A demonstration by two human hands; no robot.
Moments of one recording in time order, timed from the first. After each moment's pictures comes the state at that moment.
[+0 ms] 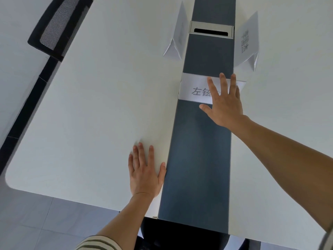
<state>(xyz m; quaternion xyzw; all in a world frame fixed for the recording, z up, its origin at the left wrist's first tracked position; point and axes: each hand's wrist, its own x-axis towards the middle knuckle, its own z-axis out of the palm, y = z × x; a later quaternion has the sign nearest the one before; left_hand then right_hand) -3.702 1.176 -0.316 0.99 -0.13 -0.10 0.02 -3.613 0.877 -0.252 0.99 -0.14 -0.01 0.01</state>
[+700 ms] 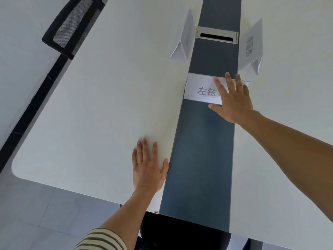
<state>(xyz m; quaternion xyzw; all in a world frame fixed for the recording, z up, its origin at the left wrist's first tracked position) -3.702 1.179 -0.318 0.99 -0.13 -0.08 0.03 -3.615 0.862 -0.243 0.99 -0.11 -0.04 0.04</state>
